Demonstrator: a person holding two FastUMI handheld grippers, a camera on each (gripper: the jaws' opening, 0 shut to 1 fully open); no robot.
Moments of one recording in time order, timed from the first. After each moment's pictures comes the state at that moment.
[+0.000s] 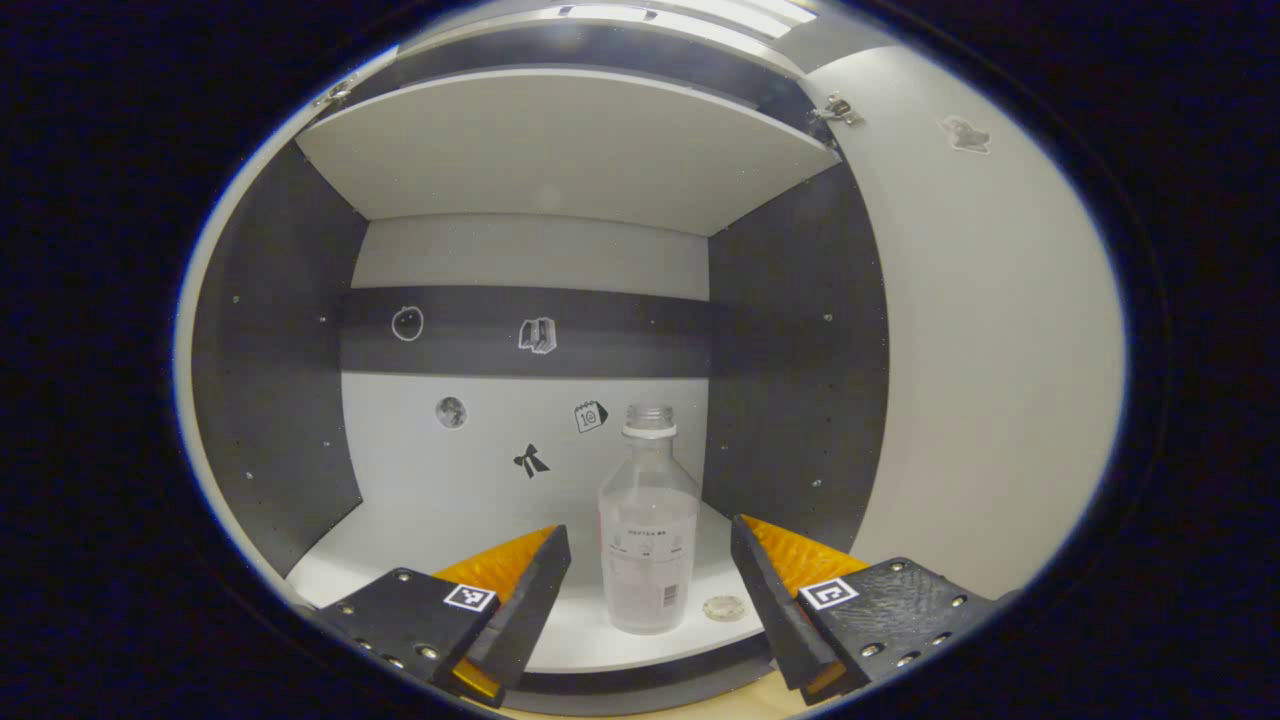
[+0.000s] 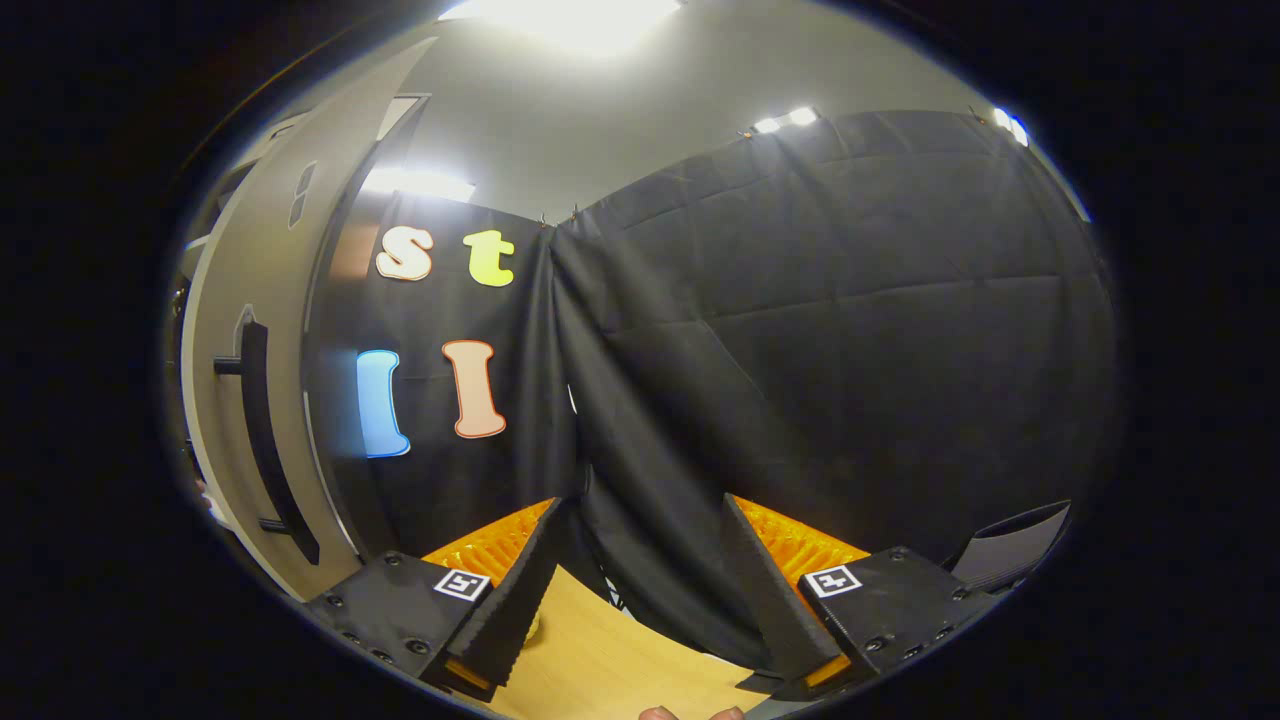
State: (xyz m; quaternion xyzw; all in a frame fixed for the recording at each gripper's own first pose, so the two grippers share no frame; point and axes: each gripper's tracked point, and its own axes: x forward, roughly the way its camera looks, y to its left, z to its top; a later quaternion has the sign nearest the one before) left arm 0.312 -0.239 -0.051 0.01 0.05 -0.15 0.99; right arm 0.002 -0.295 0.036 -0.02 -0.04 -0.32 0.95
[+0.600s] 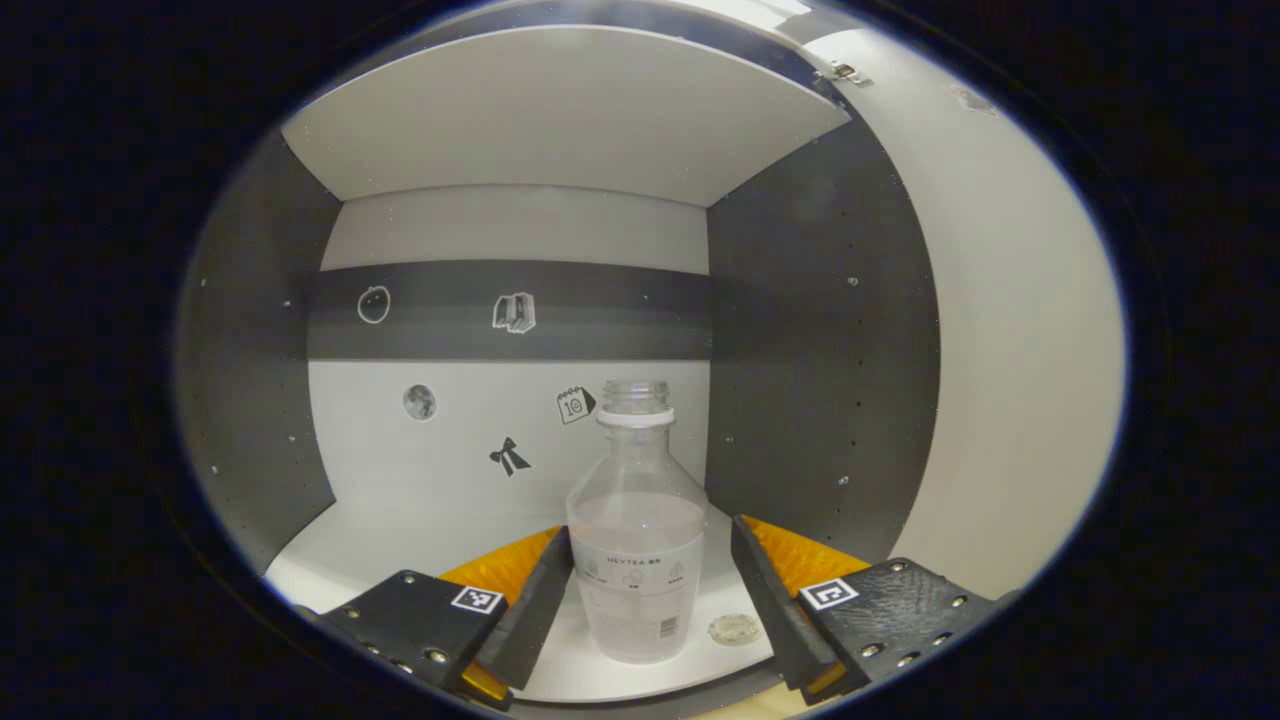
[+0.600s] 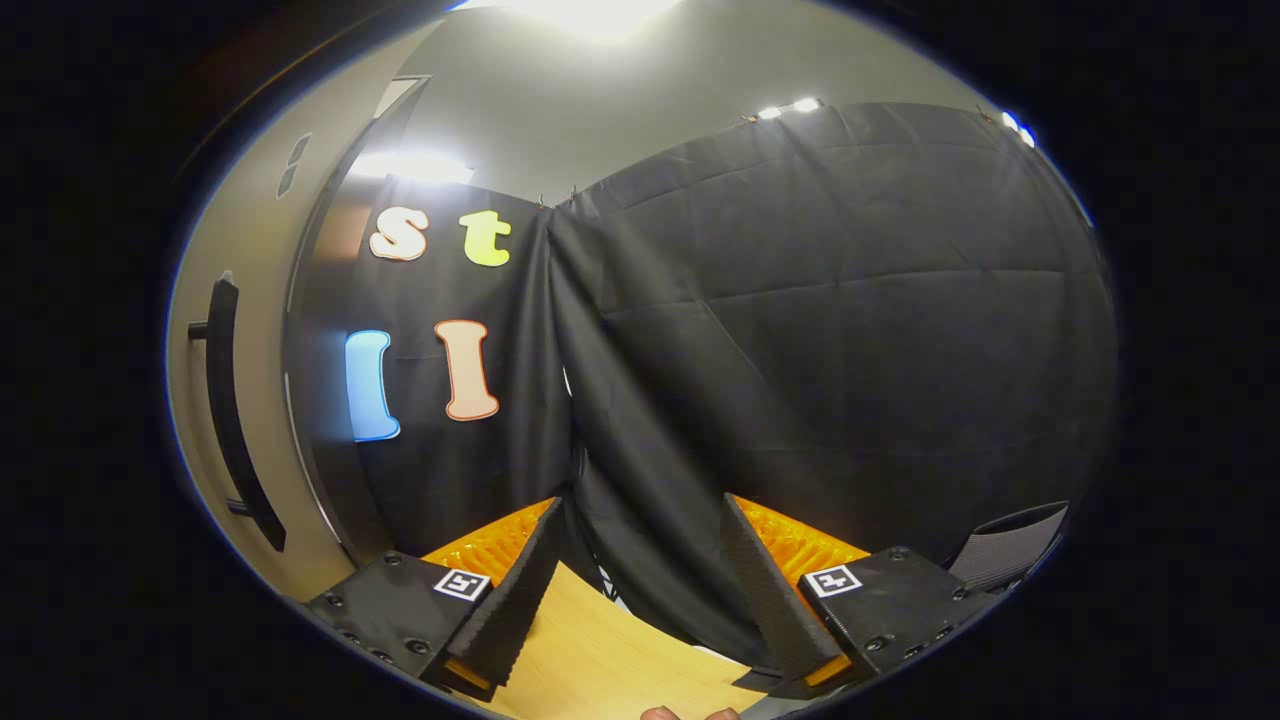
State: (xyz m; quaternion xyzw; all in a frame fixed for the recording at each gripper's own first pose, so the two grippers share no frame) left arm 0.344 -0.256 -0.070 0.02 0.05 -0.16 0.99; right arm 0.031 -0.303 0.027 -0.02 -0.01 -0.32 0.95
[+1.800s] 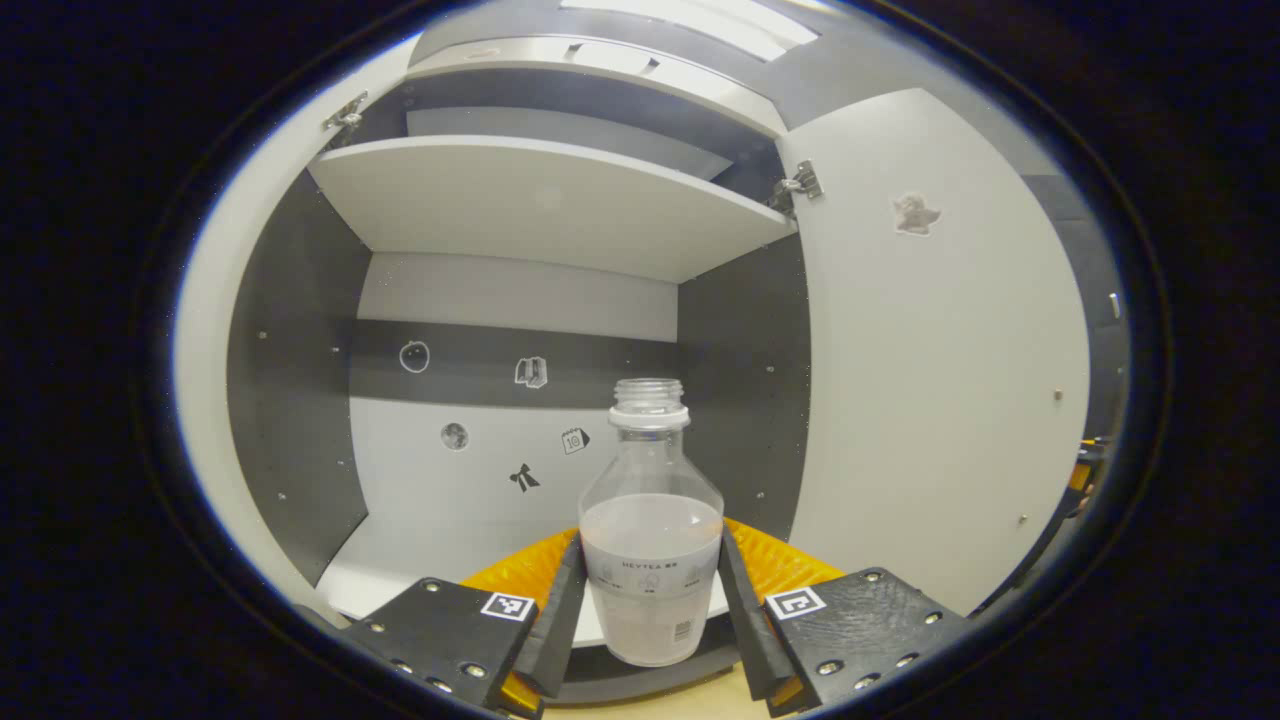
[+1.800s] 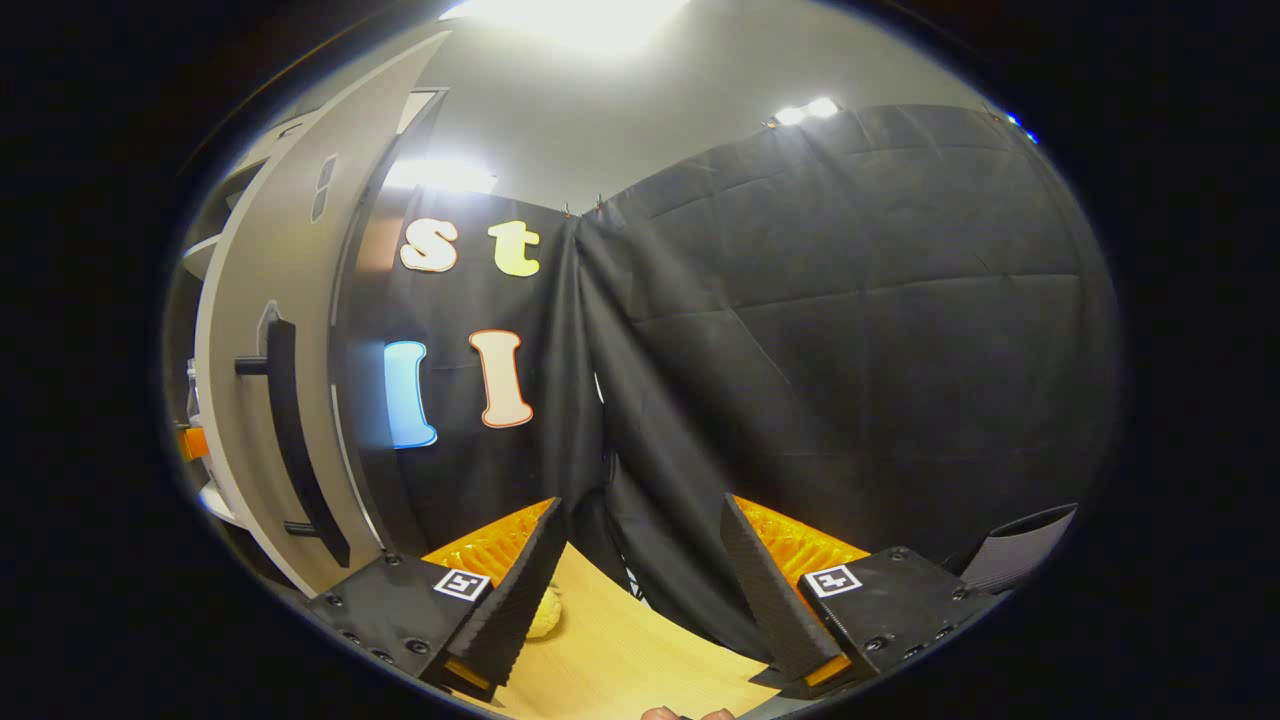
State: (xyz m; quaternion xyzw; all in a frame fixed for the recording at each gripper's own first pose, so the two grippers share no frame) left arm 0.212 -0.206 -0.005 -0.01 0.02 -0.22 0.98; right arm 0.014 -0.273 0.034 -0.01 -0.02 -0.27 0.96
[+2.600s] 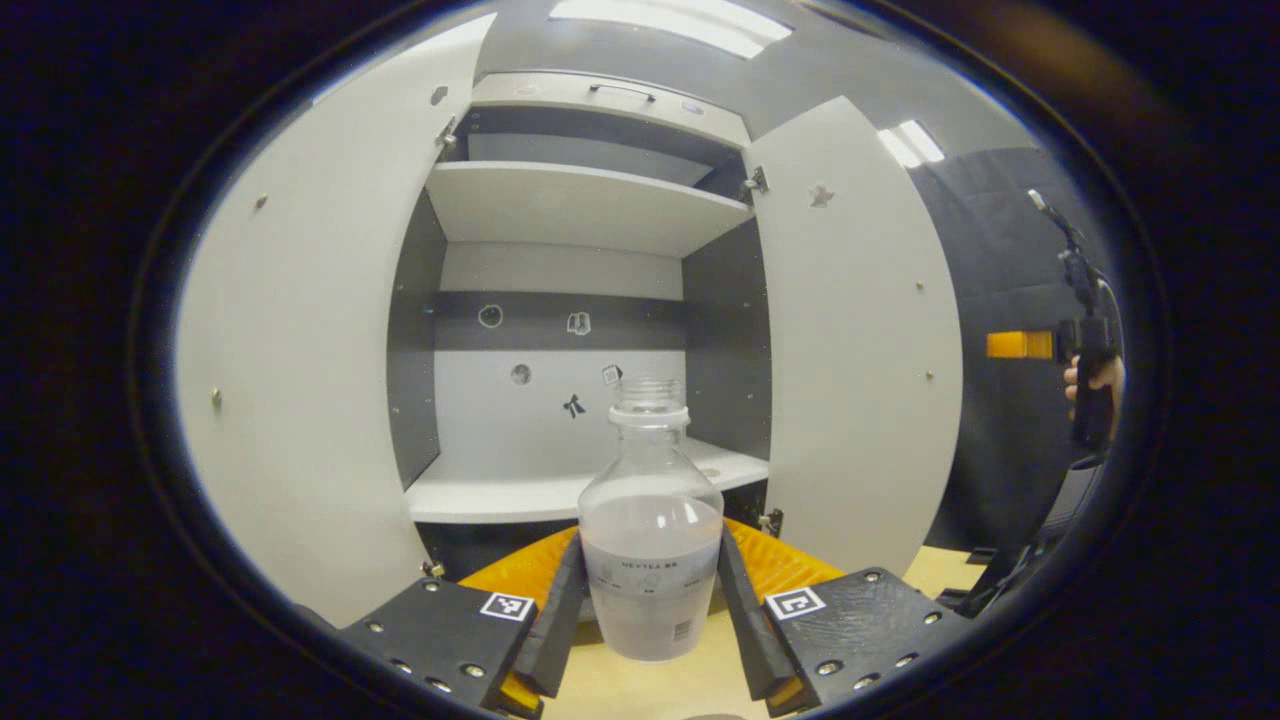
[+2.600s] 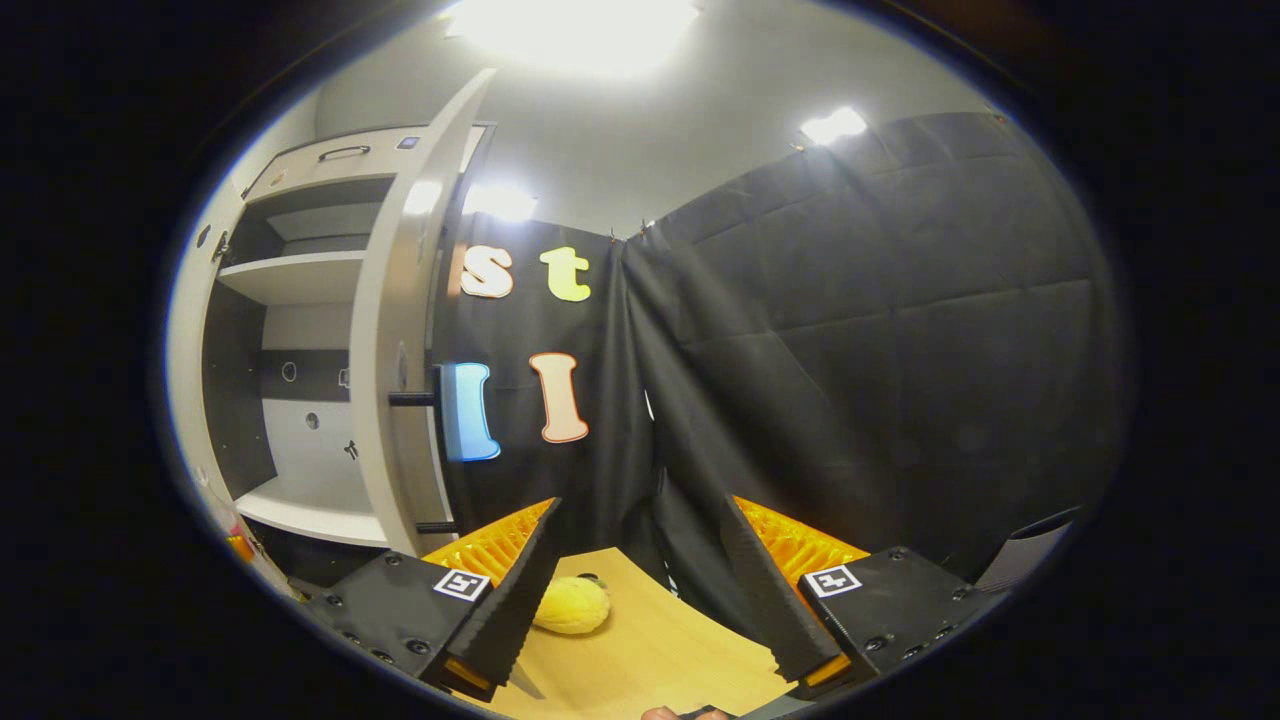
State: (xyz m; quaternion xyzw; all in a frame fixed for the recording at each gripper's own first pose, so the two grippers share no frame) left arm 0.057 -0.114 -0.115 0.03 0.04 -0.19 0.98; right arm -0.027 -0.202 0.049 -0.02 -0.05 -0.20 0.98
